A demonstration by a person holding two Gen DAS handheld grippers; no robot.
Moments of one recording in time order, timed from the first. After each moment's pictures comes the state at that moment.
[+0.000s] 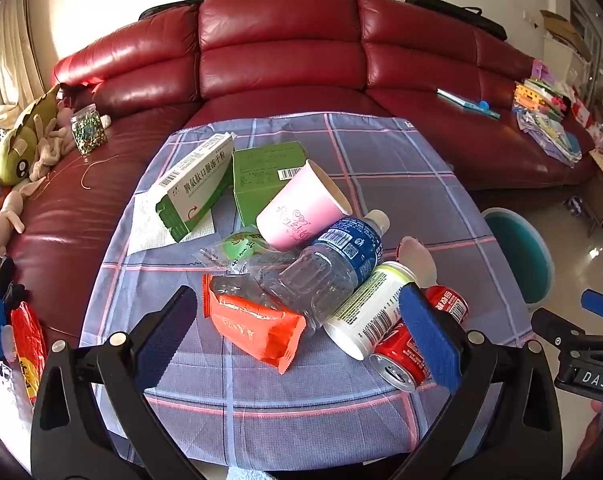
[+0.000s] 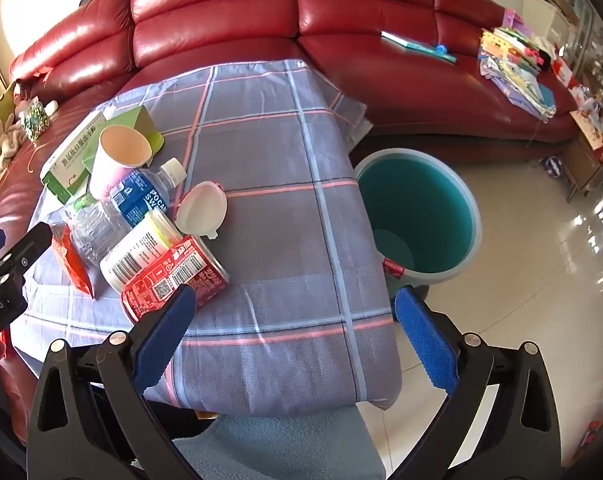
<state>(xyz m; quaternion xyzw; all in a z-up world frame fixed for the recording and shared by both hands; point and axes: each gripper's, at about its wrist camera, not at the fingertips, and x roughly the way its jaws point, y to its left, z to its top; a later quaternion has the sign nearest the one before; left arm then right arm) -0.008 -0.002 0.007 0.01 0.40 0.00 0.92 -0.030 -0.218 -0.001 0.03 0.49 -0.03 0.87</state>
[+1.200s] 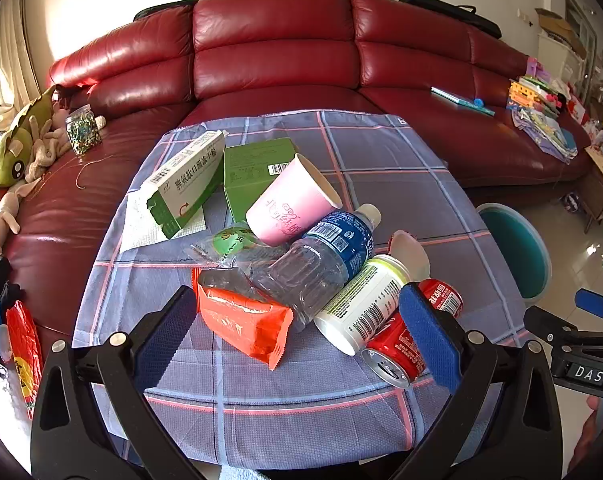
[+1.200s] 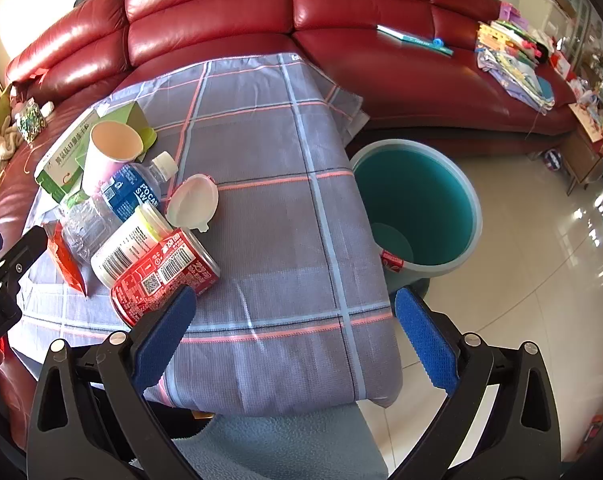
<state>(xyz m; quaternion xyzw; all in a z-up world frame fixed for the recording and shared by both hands) -0.012 -0.009 -0.001 0.01 0.40 -0.01 0.92 -0.030 -0.224 -0.012 0.04 0.50 -0.04 0.87</state>
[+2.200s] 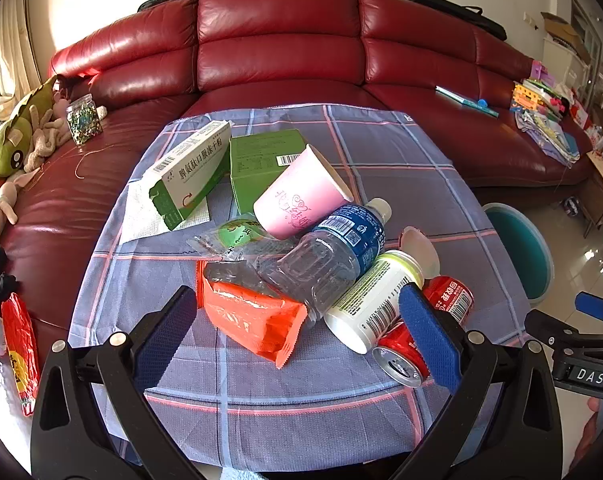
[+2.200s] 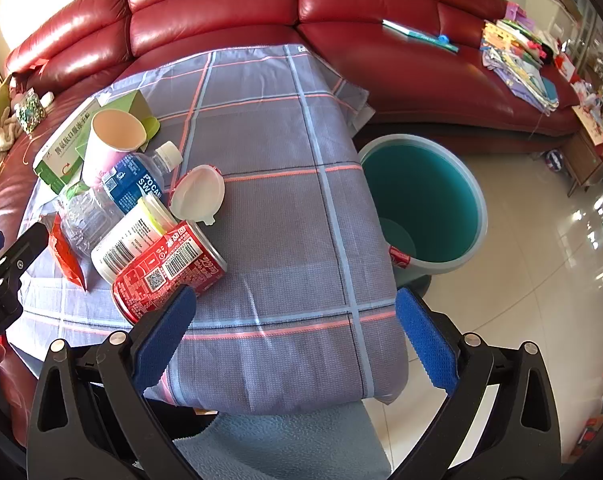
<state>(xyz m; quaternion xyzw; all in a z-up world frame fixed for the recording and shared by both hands) -0.009 0.003 -0.009 0.00 0.40 -0.01 0.92 -0.026 -0.214 -0.018 0.03 0.51 -0.03 0.86</state>
